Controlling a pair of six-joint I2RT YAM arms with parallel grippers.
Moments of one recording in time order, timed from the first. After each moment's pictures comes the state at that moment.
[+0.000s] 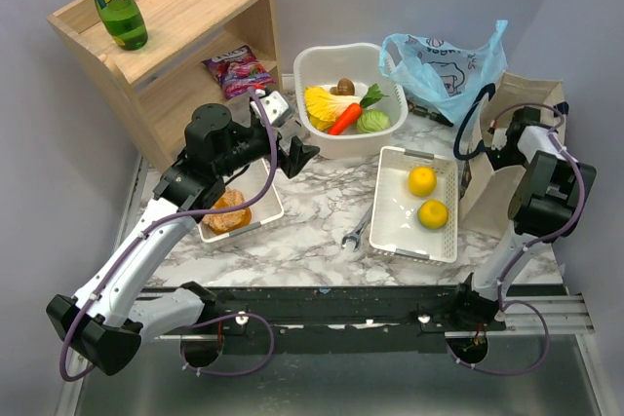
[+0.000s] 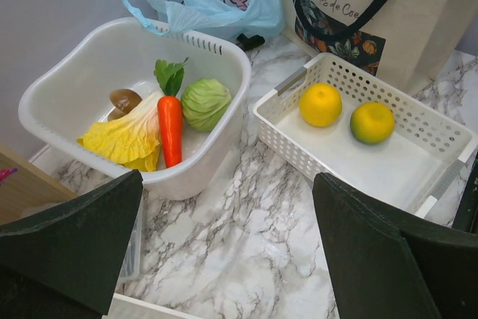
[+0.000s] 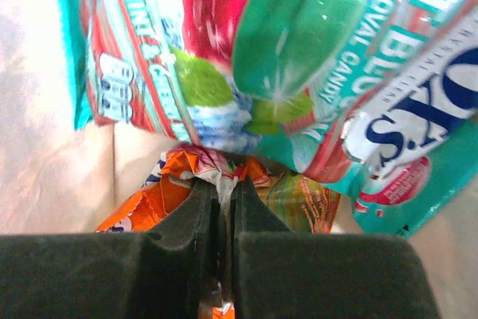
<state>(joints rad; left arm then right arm) -0.54 1.07 1.17 -0.20 0.43 0.12 -0.38 1.92 1.37 -0.83 -0.03 -0.31</state>
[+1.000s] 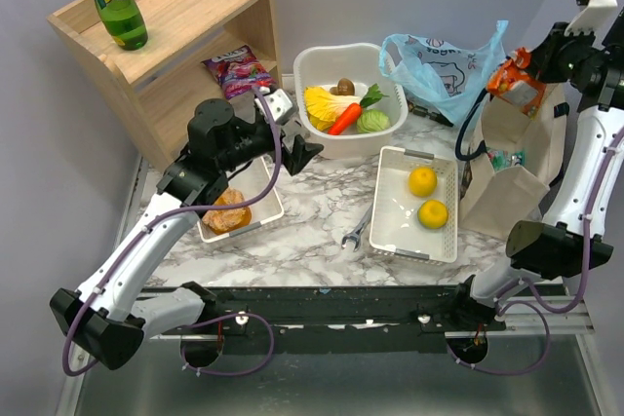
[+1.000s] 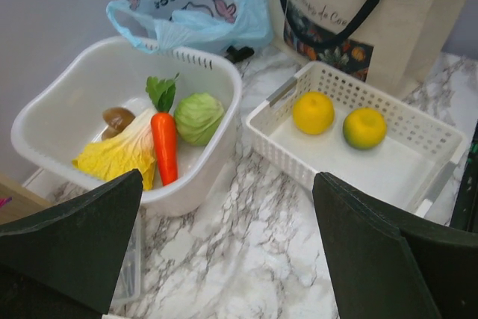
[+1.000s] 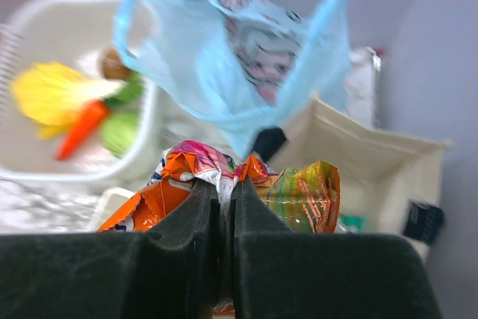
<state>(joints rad) -0.54 1.09 1.18 -0.18 0.46 0.15 -0.40 1.62 2.12 -0.95 -0.51 -0.18</state>
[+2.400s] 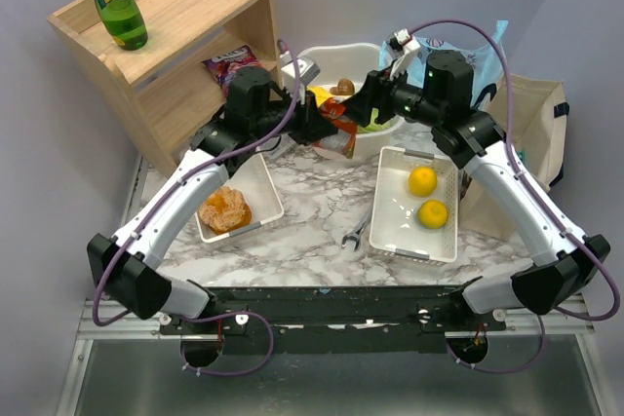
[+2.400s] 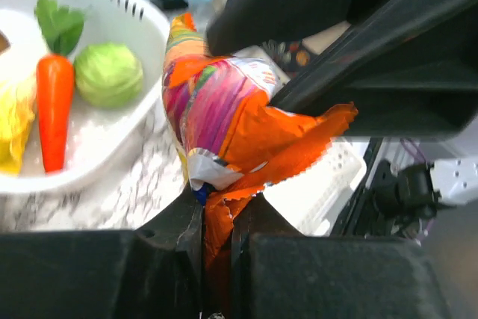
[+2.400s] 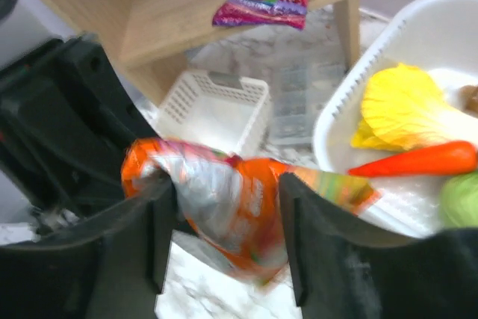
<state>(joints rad) -0.57 1.44 1.51 -0.33 0.49 -0.24 0.50 1.41 1.55 -0.32 -0.39 0.26</state>
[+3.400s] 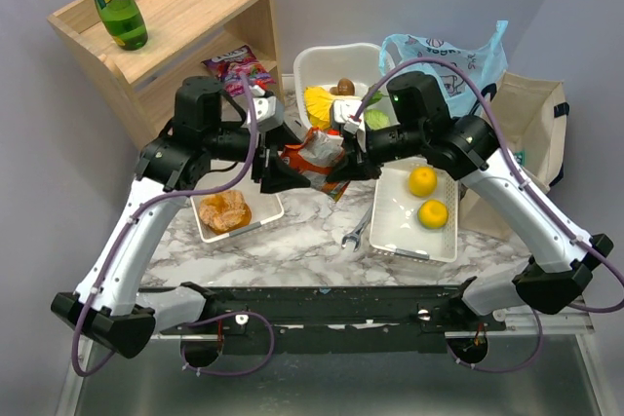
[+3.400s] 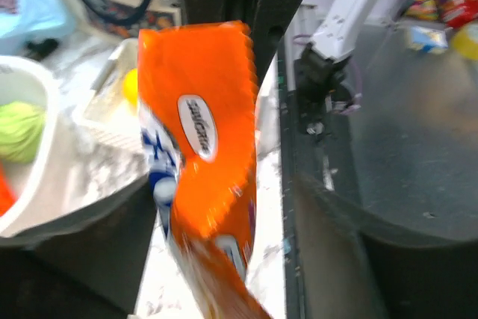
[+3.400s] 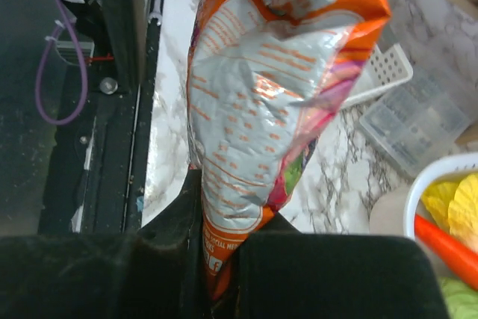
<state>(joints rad) -0.43 1.19 1.46 -0.65 1.15 0.25 0.75 1.42 1.74 -0.89 -0.72 -0.54</state>
